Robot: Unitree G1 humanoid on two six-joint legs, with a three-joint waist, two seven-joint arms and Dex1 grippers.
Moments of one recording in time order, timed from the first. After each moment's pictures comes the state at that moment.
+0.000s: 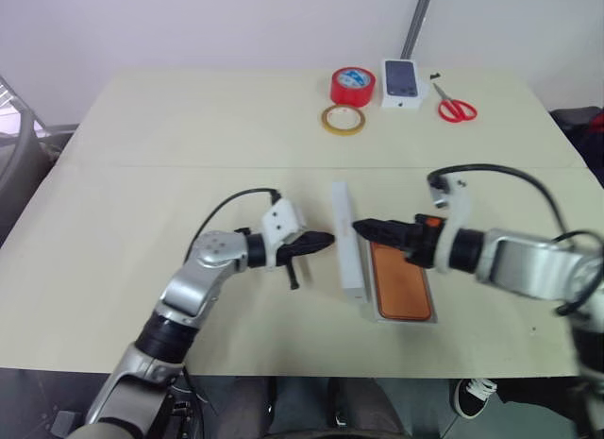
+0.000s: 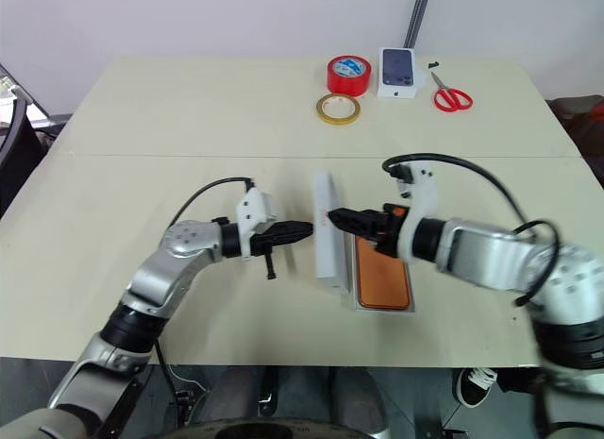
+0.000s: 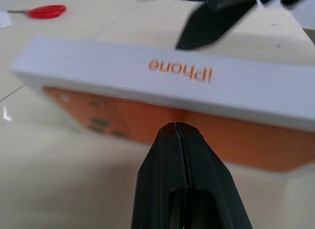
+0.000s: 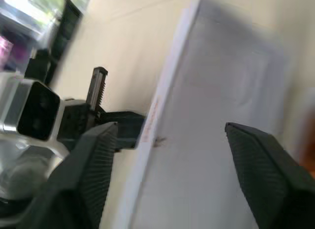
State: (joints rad) left arm -0.44 0.33 -0.30 -0.07 -0.25 0.29 -0.90; right arm -0.37 -0.92 -0.11 -0.40 1.95 1.06 -0.42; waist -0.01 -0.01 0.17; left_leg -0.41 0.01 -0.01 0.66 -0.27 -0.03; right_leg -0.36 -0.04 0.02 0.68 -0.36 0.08
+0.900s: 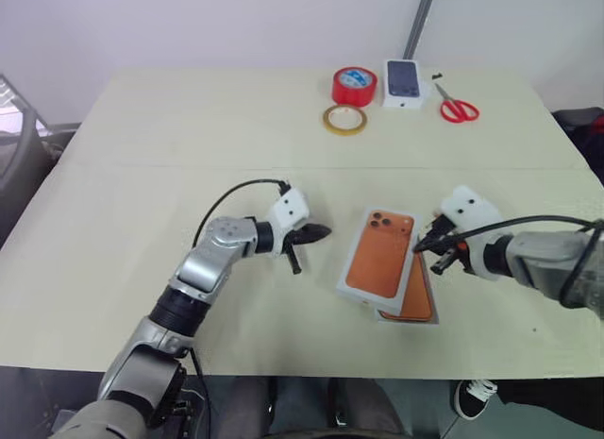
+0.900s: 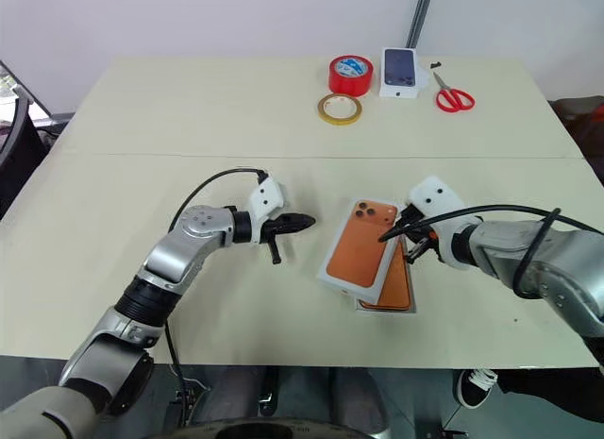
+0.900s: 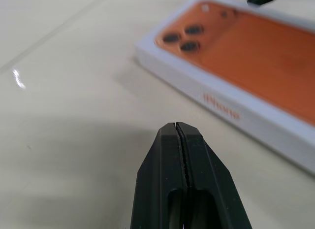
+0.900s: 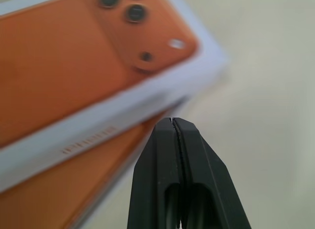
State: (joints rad) left arm -0.56 0.32 -0.34 0.10 -0.16 0.38 -0.89; right arm -0.33 -1.17 0.07 -0.54 0.93 1.14 0.19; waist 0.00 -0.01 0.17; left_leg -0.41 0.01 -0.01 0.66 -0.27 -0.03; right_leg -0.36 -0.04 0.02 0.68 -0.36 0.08
